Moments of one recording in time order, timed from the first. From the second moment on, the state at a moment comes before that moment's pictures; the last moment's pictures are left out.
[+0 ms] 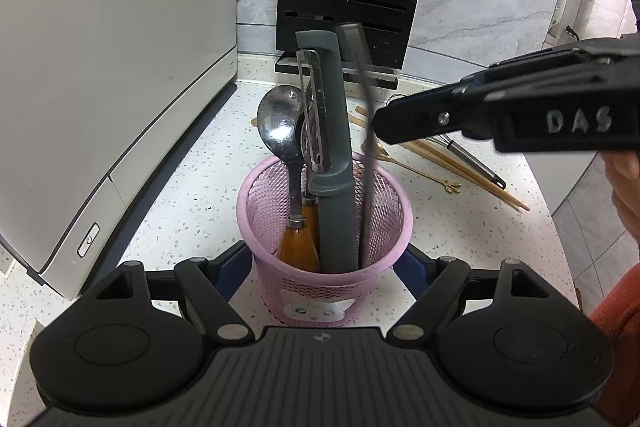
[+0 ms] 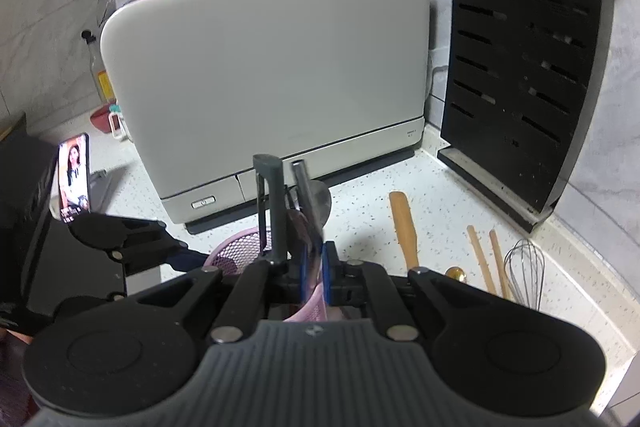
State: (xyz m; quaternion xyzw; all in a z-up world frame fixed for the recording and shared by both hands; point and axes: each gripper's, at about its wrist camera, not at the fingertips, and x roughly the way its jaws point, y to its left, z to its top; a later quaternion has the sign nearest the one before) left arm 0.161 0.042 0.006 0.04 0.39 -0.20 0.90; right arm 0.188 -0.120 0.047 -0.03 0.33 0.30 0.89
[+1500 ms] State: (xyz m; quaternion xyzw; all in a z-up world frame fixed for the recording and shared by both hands) left arm 0.165 0.041 0.003 0.04 0.39 -0.20 0.90; right arm 0.302 -0.136 -0.045 -0.11 0.46 0.17 0.86
